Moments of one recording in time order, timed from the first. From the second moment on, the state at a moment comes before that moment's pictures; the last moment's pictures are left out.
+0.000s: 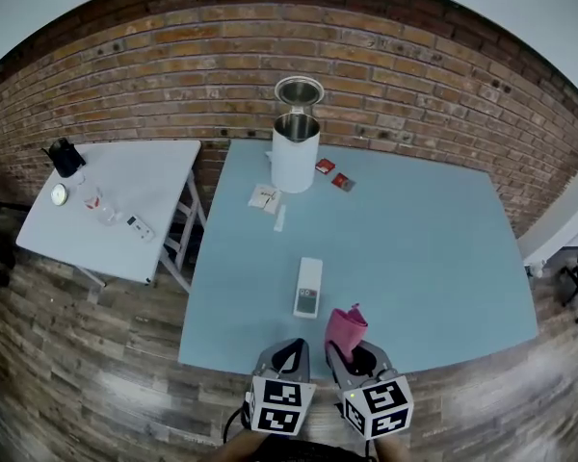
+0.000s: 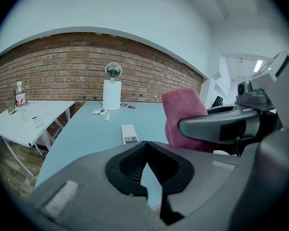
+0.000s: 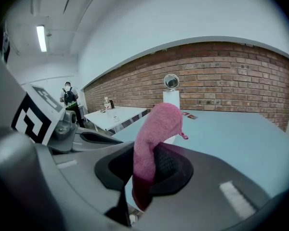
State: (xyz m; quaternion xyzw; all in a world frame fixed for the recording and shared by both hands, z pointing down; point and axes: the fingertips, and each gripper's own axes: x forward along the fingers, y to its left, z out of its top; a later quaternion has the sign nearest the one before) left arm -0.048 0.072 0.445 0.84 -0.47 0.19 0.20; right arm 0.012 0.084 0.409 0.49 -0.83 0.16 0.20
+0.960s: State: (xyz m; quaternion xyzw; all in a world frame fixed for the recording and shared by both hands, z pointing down) left arm -0.031 0.001 0.528 0.79 -0.47 0.33 0.22; right arm 0.045 0.009 0.430 0.47 -0.83 0.18 0.23
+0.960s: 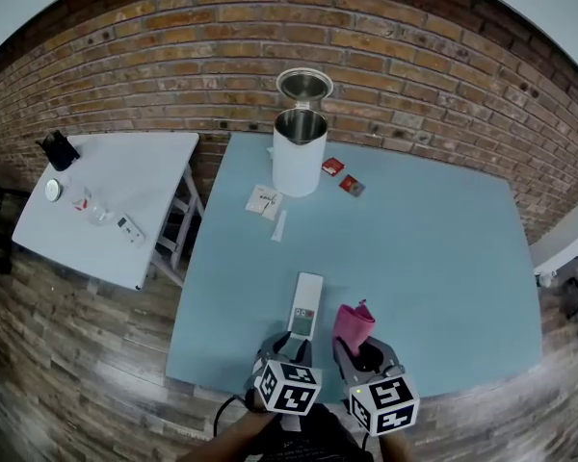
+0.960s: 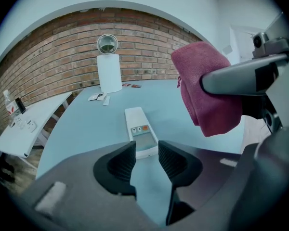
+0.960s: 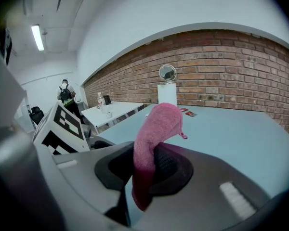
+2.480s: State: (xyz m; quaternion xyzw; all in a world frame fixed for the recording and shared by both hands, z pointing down) left arm -0.018 0.013 0.558 0.83 -0.32 0.45 0.06; right arm -0.019 -0.109 0.549 0.19 -0.79 -0.10 0.57
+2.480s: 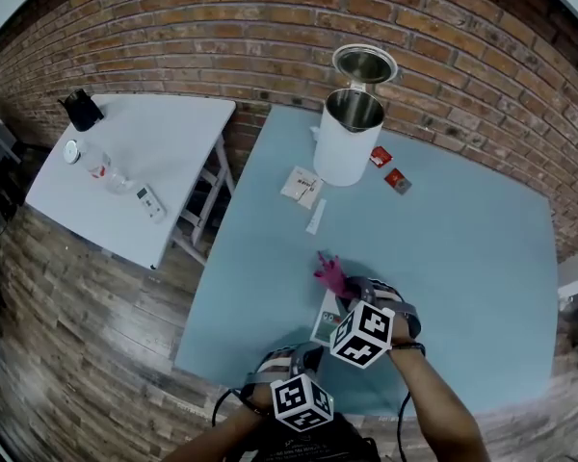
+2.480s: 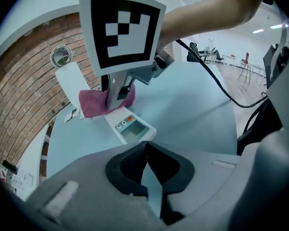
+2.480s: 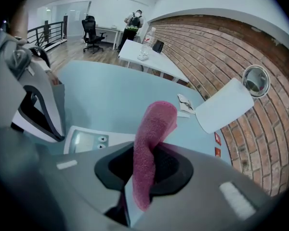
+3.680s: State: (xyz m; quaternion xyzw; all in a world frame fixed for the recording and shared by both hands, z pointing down) left arm -0.023 0.015 0.570 0.82 -0.33 0.45 0.09; right arm -0.041 0.014 0.533 0.08 -0.88 0.09 0.47
